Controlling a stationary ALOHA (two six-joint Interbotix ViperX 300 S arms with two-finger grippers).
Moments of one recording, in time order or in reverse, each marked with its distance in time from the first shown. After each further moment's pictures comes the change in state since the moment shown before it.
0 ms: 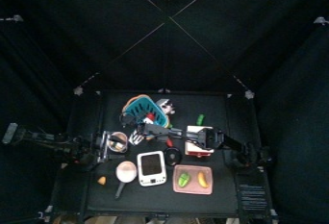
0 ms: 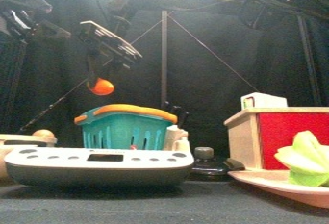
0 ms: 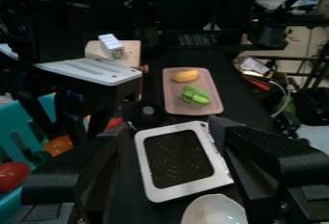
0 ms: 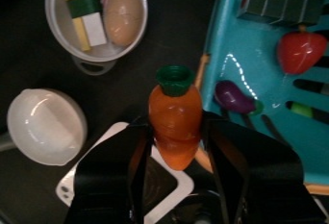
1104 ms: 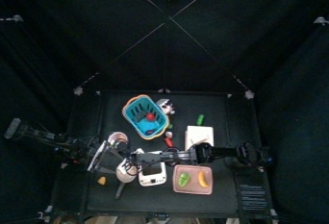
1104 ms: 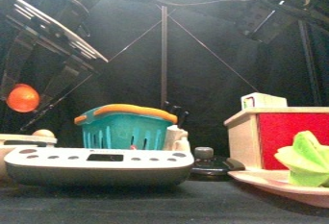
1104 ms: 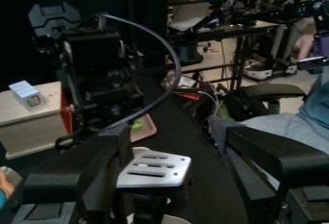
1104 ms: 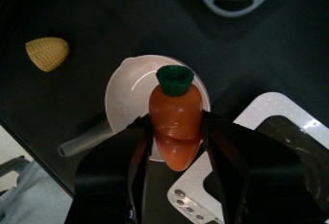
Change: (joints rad) left arm -0.046 0.000 0.005 0.077 -0.273 -0.002; right arm 0.192 0.255 -0.241 0.046 -0.075 0.364
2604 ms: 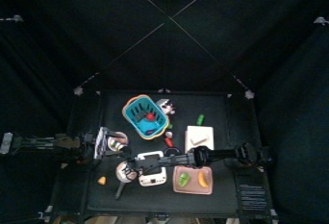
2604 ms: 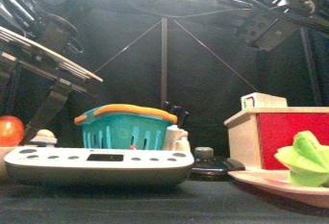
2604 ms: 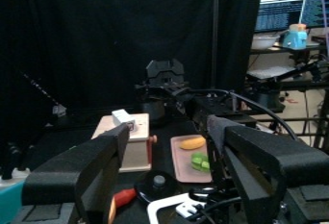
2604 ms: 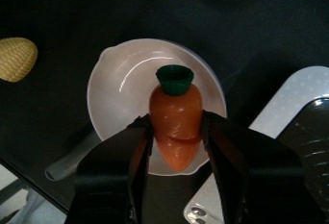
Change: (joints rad) left arm 0.285 -0.002 0.055 -0.644 -0.183 0.643; right arm 0.020 0.074 0.000 -0.018 -0.025 0.172
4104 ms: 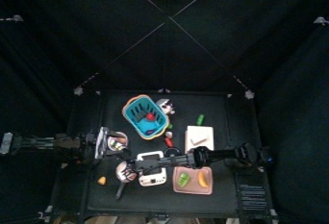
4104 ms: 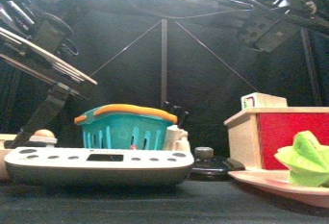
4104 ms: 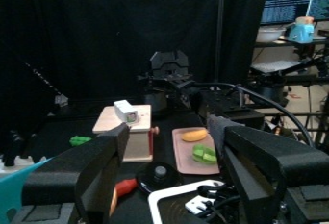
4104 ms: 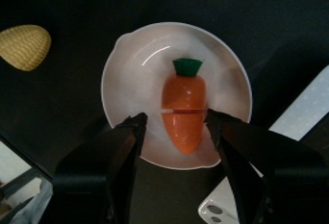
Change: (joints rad) left arm 0.000 0.002 0.005 -0.005 0.035 0.000; right arm 0.005 0.009 0.000 0.051 -0.035 0.003
